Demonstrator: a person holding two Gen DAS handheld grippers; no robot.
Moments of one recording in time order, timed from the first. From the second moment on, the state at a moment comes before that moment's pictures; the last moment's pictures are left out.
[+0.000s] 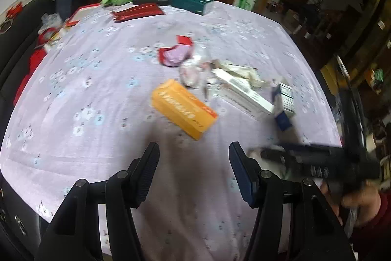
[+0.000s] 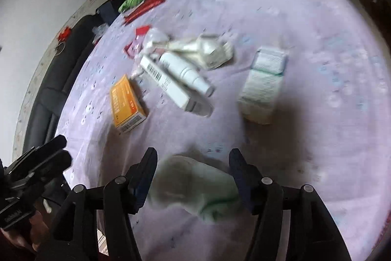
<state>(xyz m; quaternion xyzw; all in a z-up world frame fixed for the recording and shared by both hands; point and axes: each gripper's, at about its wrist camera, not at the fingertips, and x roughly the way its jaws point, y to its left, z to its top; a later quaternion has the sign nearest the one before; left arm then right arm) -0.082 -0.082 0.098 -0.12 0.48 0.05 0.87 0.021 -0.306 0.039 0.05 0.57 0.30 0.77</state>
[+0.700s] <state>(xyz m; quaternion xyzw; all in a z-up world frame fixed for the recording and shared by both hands) 0.015 -0.058 0.041 -0.22 0.55 0.06 0.80 -0.055 -0.288 0.044 -0.06 0.55 0.30 0.78</state>
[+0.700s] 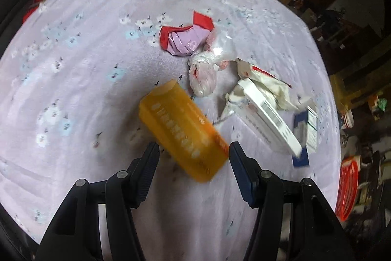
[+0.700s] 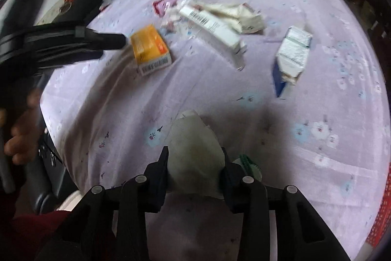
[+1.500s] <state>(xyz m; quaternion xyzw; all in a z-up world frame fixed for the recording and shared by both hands) -0.015 -0.068 0.022 -0.13 0.55 0.04 0.82 -0.070 -0.339 0.079 0.01 0.51 0.25 0.82</state>
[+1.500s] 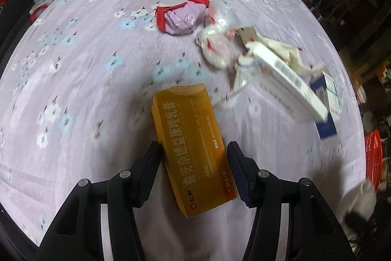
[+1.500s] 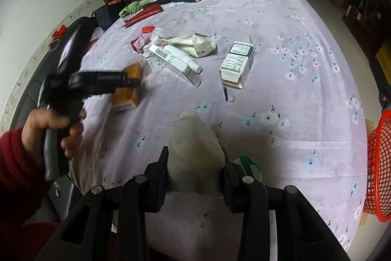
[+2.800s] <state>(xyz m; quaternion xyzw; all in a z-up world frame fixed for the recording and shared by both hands) -0.066 -0.184 0.102 0.02 0.44 -0.04 0.90 -0.074 -0.380 0.088 0.05 0.49 0.15 0.86</state>
